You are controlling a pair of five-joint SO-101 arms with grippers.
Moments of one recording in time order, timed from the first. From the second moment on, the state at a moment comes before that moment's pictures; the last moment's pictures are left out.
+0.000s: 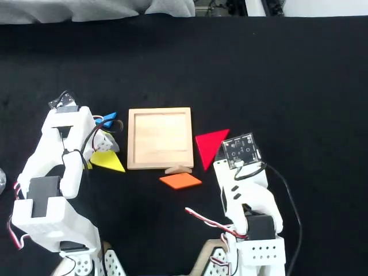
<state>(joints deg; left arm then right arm) -11.6 8.5 28.5 64.2 28.3 -2.7 -102.6 96.9 43.6 16.9</state>
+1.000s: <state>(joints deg) 8.7 -7.5 24.0 59.0 -49.5 14.6 -102.6 96.9 36.6 2.9</state>
